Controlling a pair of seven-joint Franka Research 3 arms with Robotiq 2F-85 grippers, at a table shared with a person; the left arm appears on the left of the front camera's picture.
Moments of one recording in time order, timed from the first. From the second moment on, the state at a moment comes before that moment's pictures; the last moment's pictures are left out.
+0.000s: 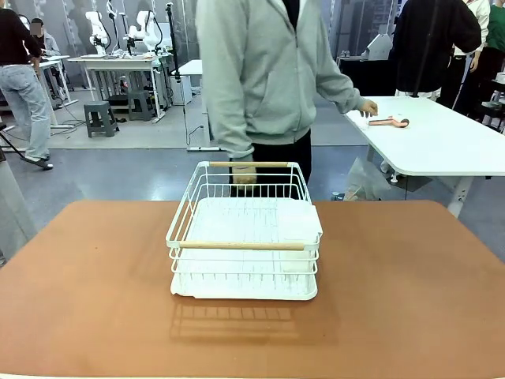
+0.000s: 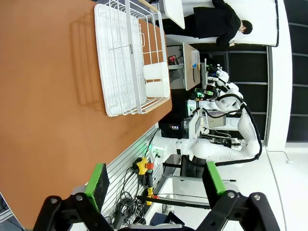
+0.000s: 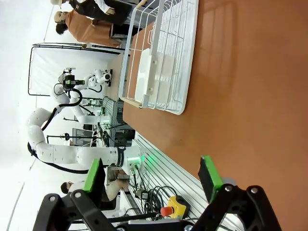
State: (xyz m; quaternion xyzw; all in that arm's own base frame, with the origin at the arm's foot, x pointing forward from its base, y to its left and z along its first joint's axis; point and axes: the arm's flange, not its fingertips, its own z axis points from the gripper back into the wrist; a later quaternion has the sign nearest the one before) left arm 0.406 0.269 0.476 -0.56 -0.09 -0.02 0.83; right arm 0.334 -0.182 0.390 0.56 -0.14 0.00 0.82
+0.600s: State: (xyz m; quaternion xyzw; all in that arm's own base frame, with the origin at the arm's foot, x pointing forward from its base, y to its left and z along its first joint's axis) left arm 0.406 0.269 0.476 -0.56 -0.09 -0.02 0.83; right arm 0.334 -0.182 0.390 0.56 -0.14 0.00 0.82
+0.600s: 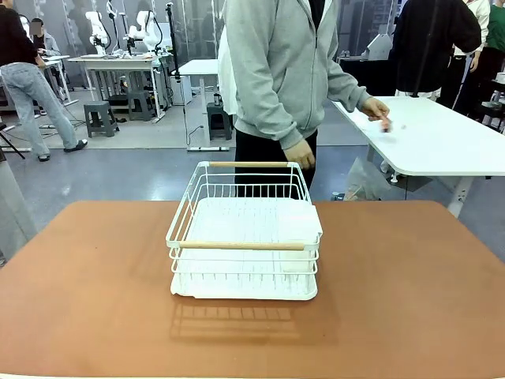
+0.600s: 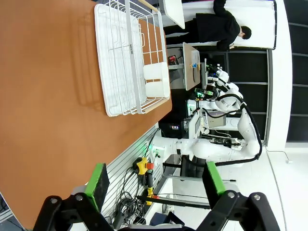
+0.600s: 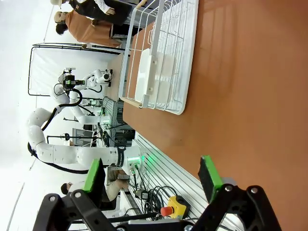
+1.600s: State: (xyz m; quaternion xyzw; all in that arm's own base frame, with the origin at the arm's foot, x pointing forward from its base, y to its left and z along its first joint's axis) left arm 0.406 0.269 0.476 -0.56 -0.09 -0.02 0.83; right arm 0.334 -0.182 0.390 0.56 -0.14 0.00 0.82
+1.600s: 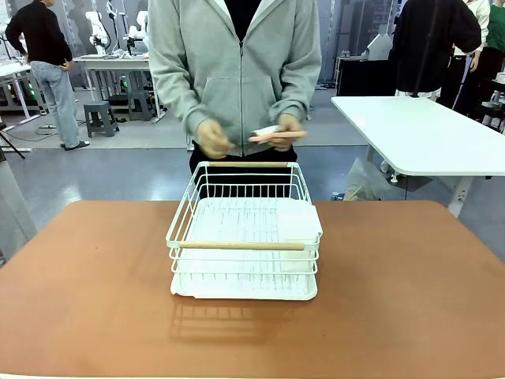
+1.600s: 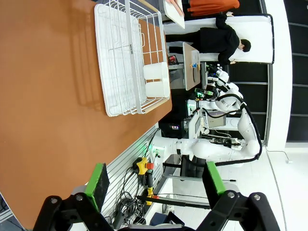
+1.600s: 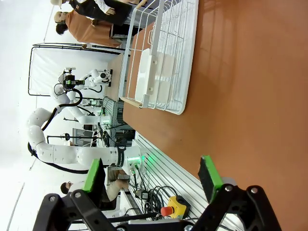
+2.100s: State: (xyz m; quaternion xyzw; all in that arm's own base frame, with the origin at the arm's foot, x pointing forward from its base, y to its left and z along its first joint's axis) left arm 0.406 0.269 0.476 -0.56 -0.09 -0.02 0.83; right arm 0.334 -0.182 0.390 0.56 -0.14 0.00 0.82
